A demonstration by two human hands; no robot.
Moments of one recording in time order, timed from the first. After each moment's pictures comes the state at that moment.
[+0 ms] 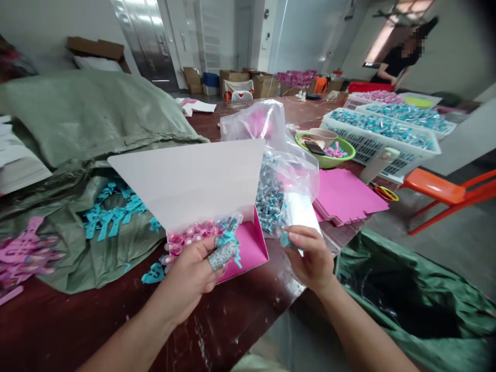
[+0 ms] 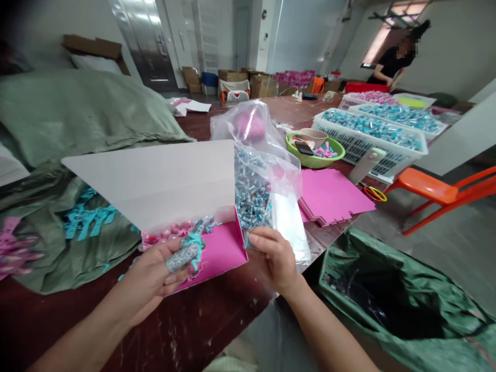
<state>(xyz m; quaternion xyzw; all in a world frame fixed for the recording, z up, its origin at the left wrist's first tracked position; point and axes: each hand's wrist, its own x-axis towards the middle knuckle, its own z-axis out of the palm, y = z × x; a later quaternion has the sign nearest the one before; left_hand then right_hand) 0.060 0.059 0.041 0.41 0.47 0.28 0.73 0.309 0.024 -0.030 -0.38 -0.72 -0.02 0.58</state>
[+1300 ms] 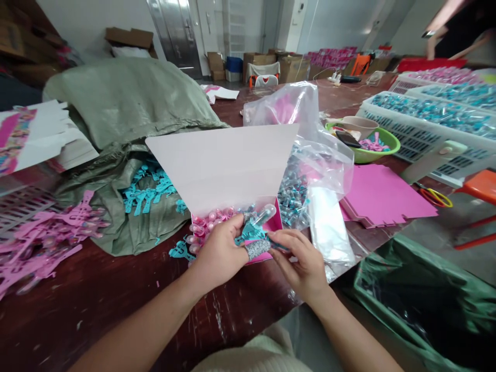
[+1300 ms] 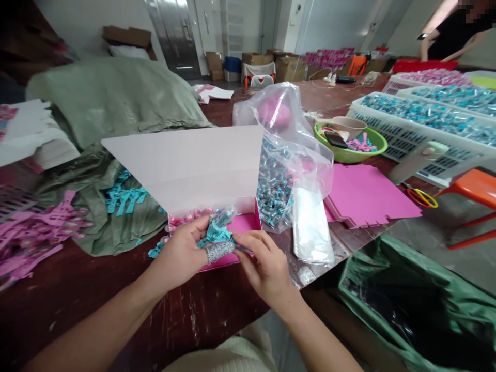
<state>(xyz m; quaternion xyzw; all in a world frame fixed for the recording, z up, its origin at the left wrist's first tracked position) 0.067 0.073 0.027 0.58 0.39 0.33 0.63 0.249 0.013 -0.032 -0.45 -0.71 0.14 0.52</state>
